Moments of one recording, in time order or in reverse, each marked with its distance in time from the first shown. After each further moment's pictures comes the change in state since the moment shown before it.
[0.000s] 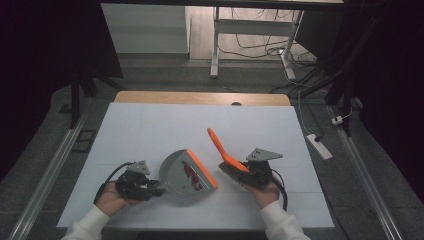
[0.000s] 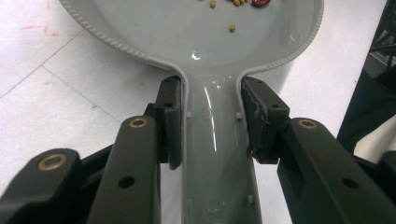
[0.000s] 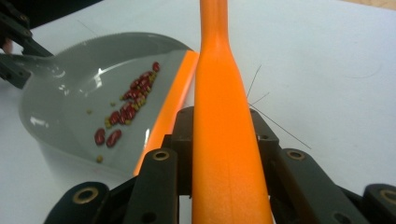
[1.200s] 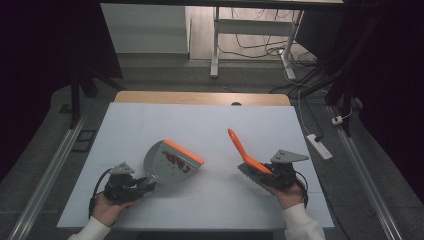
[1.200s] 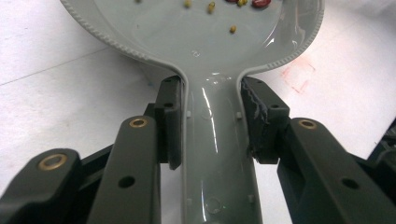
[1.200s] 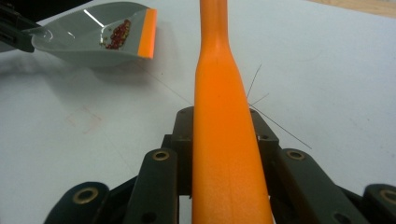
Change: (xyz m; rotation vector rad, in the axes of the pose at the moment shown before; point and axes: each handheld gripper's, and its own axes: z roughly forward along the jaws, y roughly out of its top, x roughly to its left) left arm -0.006 -0.028 -0.016 -0.199 0.161 -0.279; right arm -0.031 -0.014 -0.051 -0.002 -0.007 0.007
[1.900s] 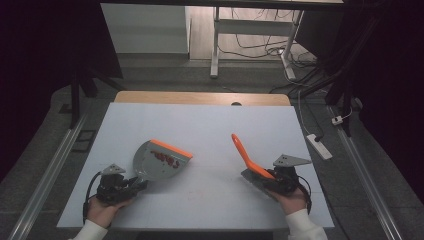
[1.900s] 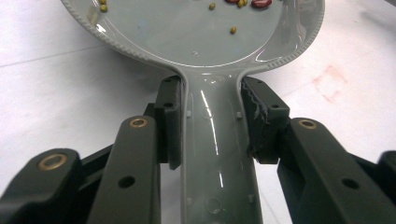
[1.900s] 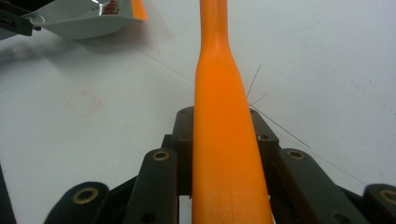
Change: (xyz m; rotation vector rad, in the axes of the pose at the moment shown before) left arm 0.013 -0.014 -0.009 -0.034 0.098 -0.120; right arm 0.001 -0.013 -0.005 0.048 -0.005 0.062
